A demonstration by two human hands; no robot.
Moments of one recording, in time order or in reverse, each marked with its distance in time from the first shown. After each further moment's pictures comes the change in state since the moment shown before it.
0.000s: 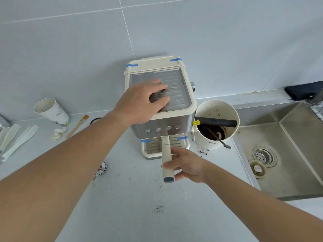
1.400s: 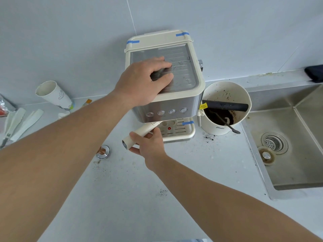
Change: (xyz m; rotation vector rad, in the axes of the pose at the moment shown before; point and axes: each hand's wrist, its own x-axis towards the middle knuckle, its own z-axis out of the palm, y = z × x) left_hand 0.001 0.003 0.001 -0.057 0.040 -0.078; right_hand 0.065 0.001 0.113 0.571 0.307 -0.194
